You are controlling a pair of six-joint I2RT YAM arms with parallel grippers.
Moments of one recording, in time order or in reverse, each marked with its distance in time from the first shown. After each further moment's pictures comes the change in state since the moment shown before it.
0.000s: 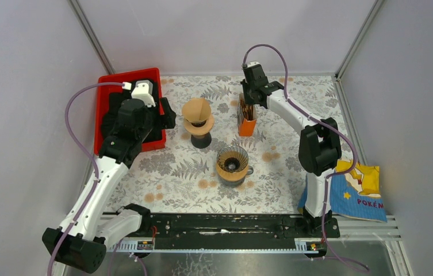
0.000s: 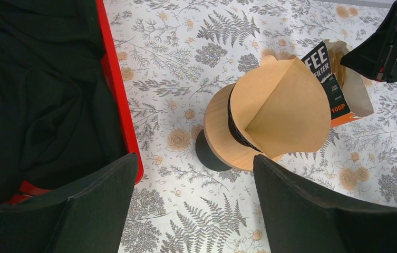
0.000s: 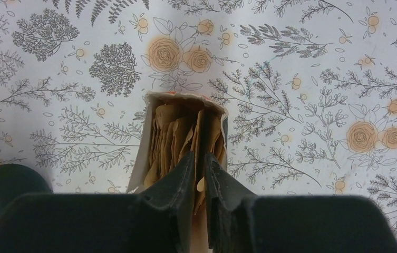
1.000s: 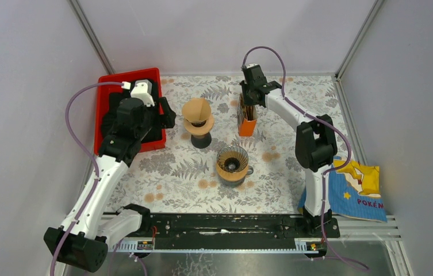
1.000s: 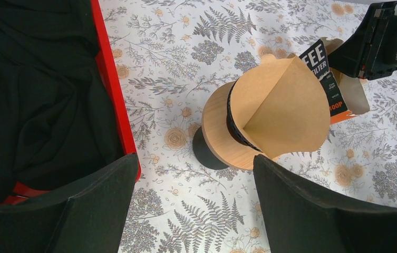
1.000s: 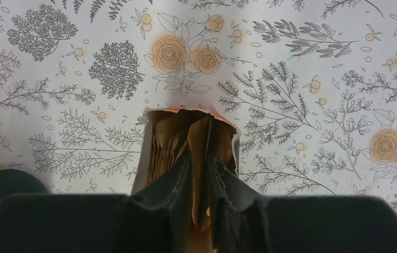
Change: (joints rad) left arm 0.035 0.011 0.000 0.004 0.058 -0.004; right arm -0.018 0.071 0.033 0.011 -0.049 0.015
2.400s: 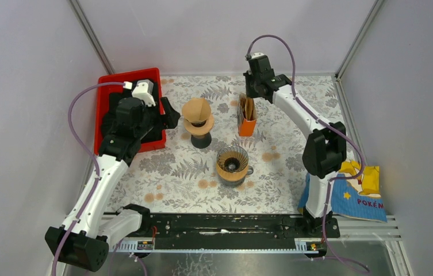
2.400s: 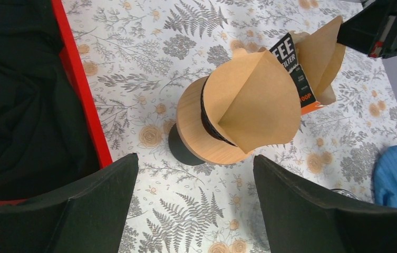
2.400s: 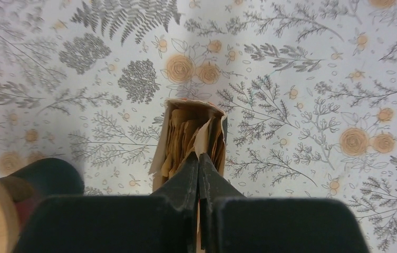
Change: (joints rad) left arm 0.019 0.005 -0.007 0.020 0.122 -0.034; right arm -0.001 -0.093 0.050 -0.080 -0.007 0.000
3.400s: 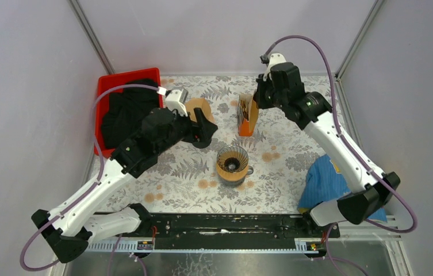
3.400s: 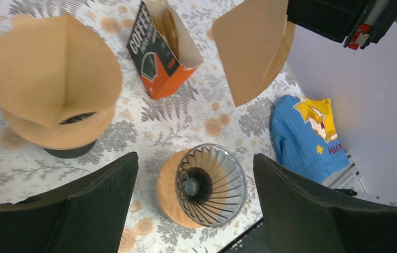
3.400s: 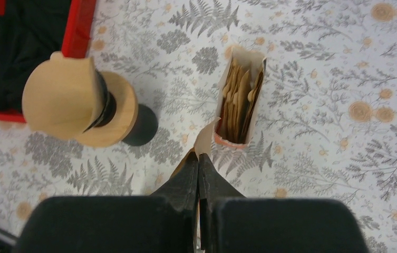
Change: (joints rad) left arm -0.468 0.004 0.091 0.002 -0.148 -0.204; right arm 0.098 -0.521 -0.197 -0.104 -0.055 0.063
